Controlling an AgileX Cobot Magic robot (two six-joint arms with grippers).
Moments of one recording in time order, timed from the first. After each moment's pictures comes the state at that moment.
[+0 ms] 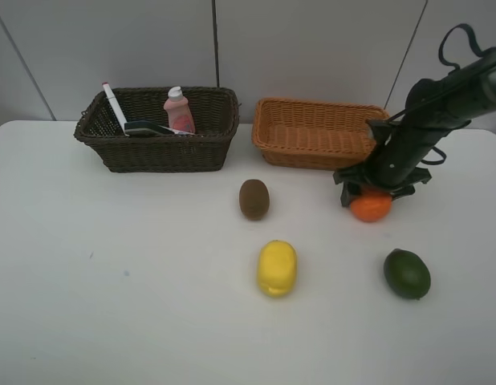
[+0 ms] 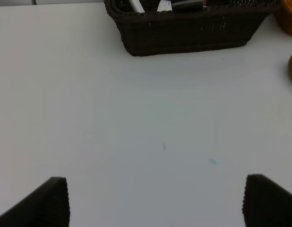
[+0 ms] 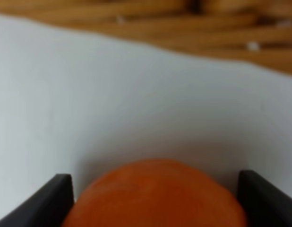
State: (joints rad) left arm -0.12 -0.01 -0.51 -0.01 1.07 -0.02; right arm 0.19 2.06 -1.17 0.02 0.60 0.02
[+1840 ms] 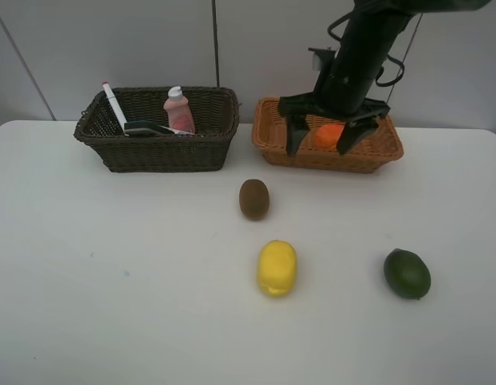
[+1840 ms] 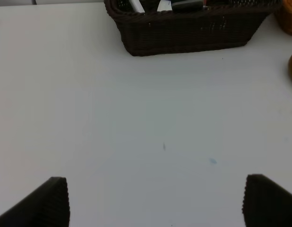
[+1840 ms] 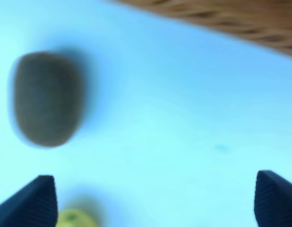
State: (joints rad) left arm -0.12 -0.01 -0.51 -0.01 1.07 -0.02; right arm 0.44 2.03 -1.66 0.07 1.18 0.12
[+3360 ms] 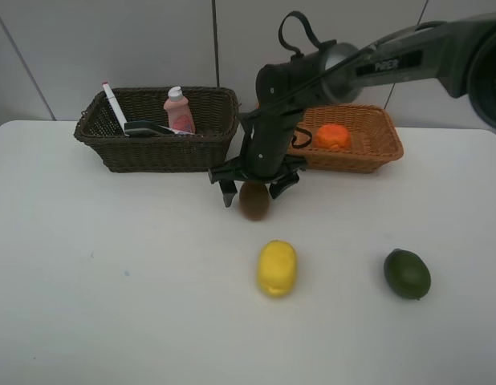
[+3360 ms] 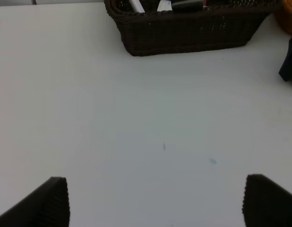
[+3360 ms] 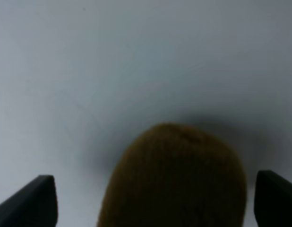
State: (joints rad) left arm -0.12 -0.01 -0.51 -0.01 1.07 -0.02; right arm 0.64 2.30 -1.66 0.01 0.83 0.24
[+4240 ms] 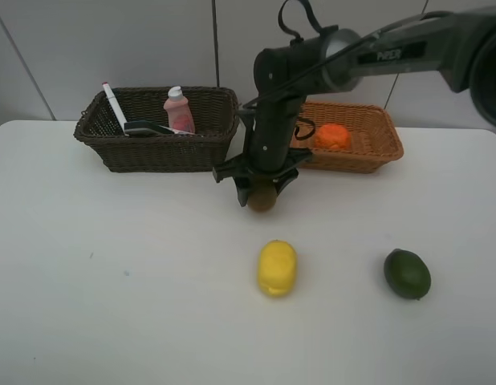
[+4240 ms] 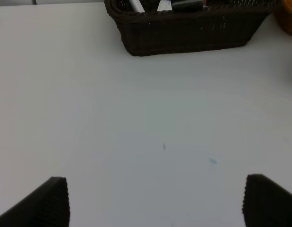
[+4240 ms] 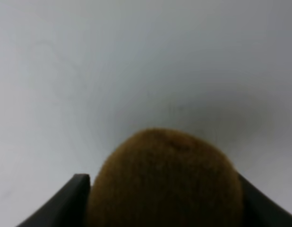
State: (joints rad) left arm -0.12 -0.01 -0.51 -0.01 1.07 -0.02; right arm 0.64 2.27 -1.74 -0.03 1.01 0.20
